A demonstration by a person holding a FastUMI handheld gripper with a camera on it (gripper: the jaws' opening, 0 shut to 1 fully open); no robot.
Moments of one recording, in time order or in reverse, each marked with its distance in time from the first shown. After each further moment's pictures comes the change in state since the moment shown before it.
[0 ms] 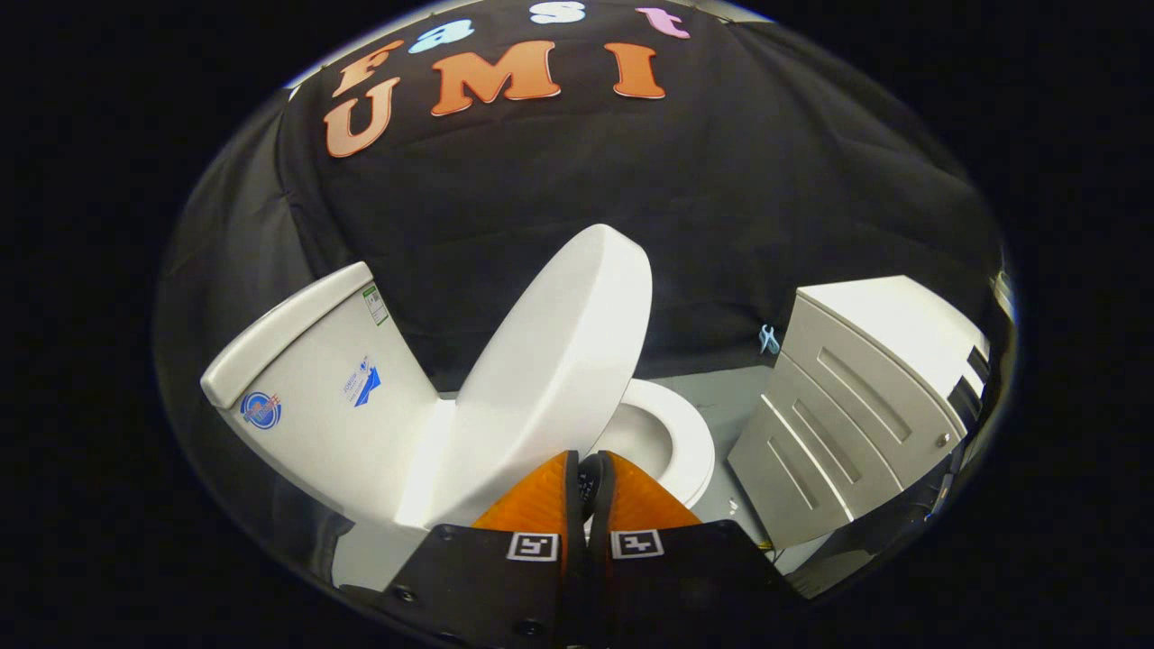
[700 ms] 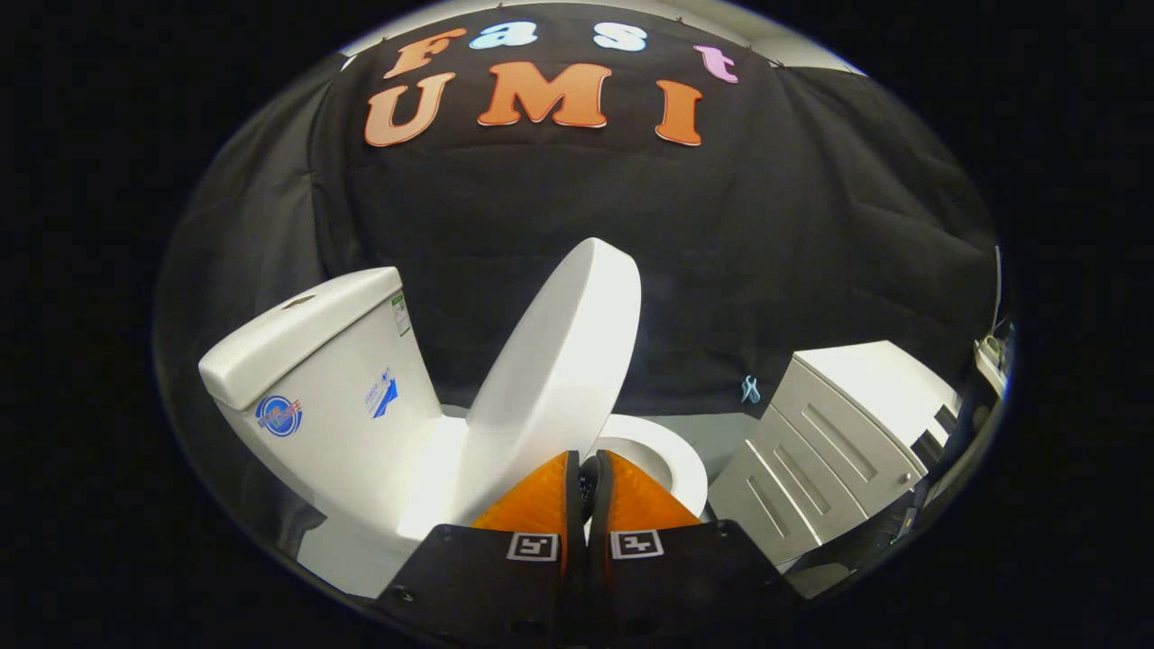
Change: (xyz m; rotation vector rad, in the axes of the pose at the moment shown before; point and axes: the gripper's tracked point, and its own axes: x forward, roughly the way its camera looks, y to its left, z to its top) arm -0.025 0.070 0.036 -0.146 -0.105 -0.069
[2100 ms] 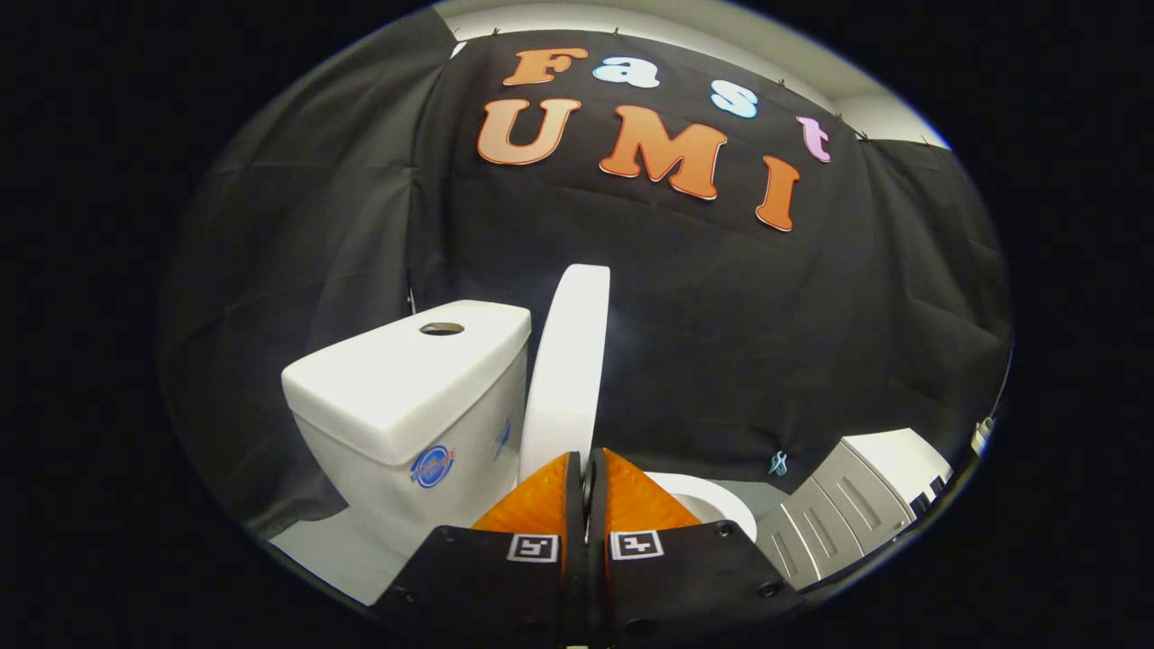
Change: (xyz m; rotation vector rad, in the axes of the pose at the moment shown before) arm -0.033 0.174 0.045 -0.175 -0.168 0.110
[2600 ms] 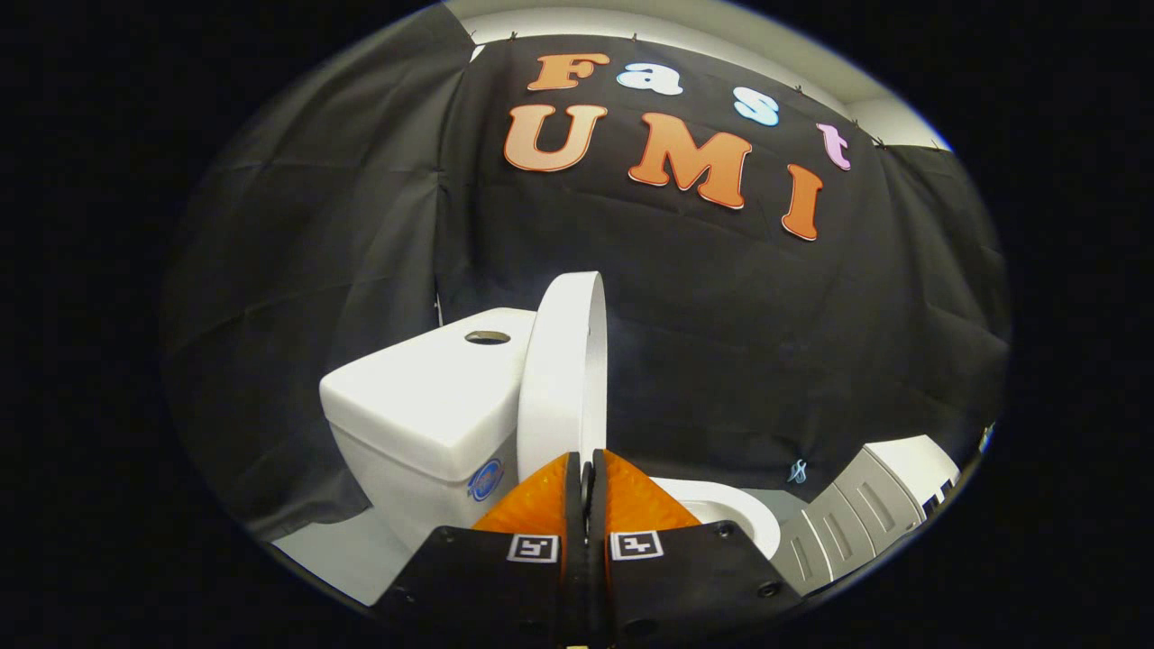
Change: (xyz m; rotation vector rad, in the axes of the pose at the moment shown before) arm -0.001 0.041 0.006 -0.014 -0.025 0.062
